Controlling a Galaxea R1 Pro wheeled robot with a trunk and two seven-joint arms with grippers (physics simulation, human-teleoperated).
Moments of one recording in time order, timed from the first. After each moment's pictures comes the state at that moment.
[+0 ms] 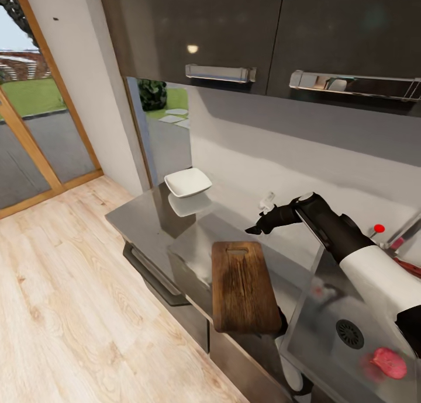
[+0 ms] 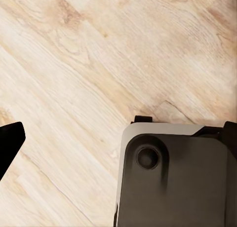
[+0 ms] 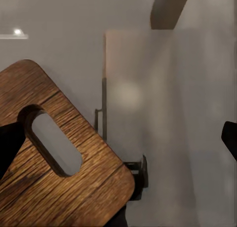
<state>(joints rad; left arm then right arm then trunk) -0.01 -0.01 0.01 -0.39 0.01 -0.35 0.17 -1.15 -0.26 0.51 -0.90 0.08 0.65 0.85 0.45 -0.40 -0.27</state>
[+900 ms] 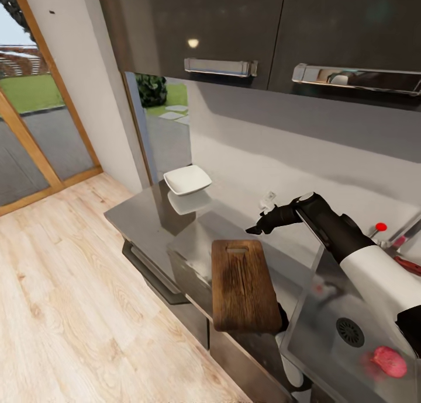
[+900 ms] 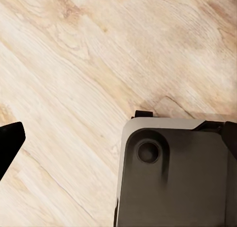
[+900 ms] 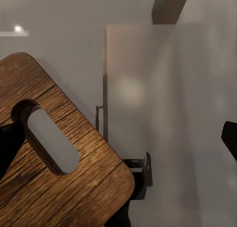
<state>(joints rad) -0.01 -0.01 0.01 -0.39 0.01 -0.35 0.17 -1.15 -0.26 0.51 -0.90 0.08 0.65 0.85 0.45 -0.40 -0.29</state>
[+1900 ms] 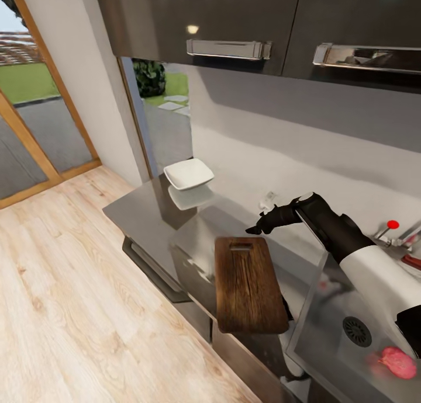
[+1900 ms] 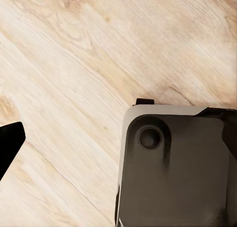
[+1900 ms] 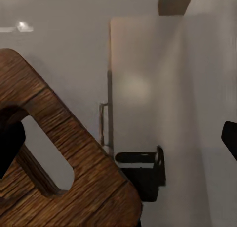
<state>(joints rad) -0.01 -0.01 0.01 -0.39 0.01 -0.35 0.17 -1.15 -0.26 0.51 -0.90 0.08 0.65 0.85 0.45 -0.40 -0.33</state>
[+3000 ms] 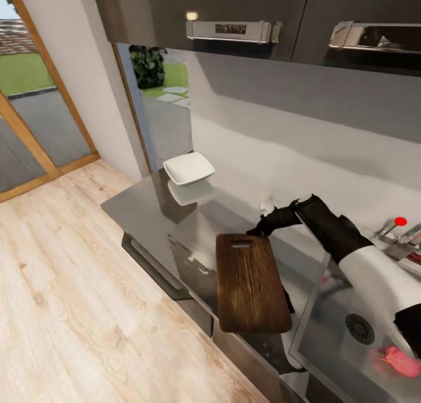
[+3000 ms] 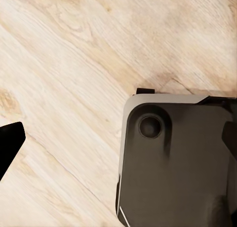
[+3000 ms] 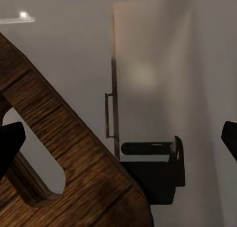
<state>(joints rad) -0.01 -0.01 0.01 -0.39 0.01 -0.35 0.17 -1.15 -0.25 0.52 -0.87 0.09 0.65 0.85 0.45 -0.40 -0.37</state>
